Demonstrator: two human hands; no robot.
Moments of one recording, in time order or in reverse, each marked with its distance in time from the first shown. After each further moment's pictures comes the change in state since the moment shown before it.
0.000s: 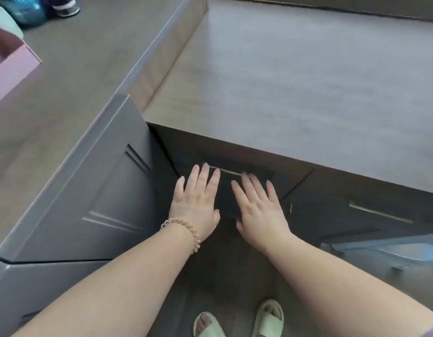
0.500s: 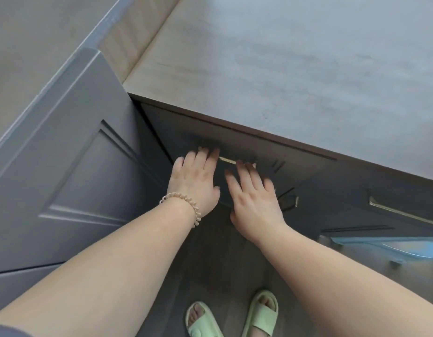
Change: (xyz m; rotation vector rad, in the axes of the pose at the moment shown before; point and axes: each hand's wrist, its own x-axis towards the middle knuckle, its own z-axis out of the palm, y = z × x) left_hand 0.055 -0.007 0.048 -0.026 0.120 0.010; right_hand 0.031 -0.003 0.046 -0.004 0.008 0.005
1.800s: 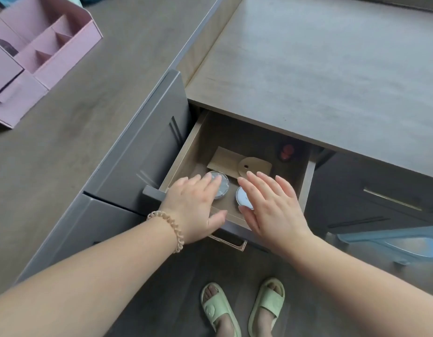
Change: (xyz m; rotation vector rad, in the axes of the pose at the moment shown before) left_hand -0.138 -0.042 -0.117 -0.092 -0.223 0.090; right_hand -0.090 -0.049 -0.103 0.100 0.127 -0.159
